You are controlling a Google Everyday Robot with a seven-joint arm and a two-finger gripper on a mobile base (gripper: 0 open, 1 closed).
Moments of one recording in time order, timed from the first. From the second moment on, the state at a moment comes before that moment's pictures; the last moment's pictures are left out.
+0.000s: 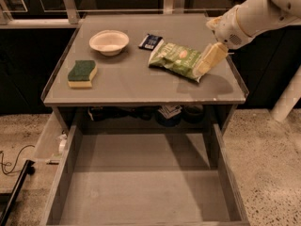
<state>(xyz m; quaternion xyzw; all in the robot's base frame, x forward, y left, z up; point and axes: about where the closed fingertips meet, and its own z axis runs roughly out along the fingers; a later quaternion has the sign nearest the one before) 0.663 -0.181 0.922 -0.56 0.74 0.05 0.37</state>
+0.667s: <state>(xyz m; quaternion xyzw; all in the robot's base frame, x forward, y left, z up) 0.694 -0.178 0.895 -0.54 0.76 0.08 0.36</state>
